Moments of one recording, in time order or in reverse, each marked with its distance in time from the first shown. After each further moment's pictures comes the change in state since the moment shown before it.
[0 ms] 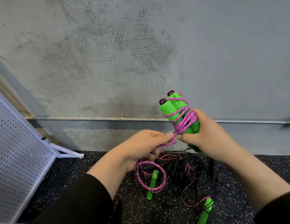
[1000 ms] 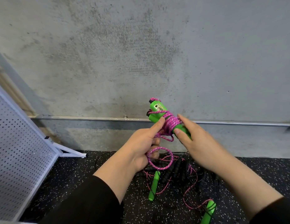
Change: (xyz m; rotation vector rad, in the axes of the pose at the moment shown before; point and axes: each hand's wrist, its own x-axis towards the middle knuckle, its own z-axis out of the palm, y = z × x) left_hand 0.013 -0.005 -0.003 -0.358 0.283 -0.024; right_hand 0.004 0.010 0.029 -0.304 -0.040 -0.104
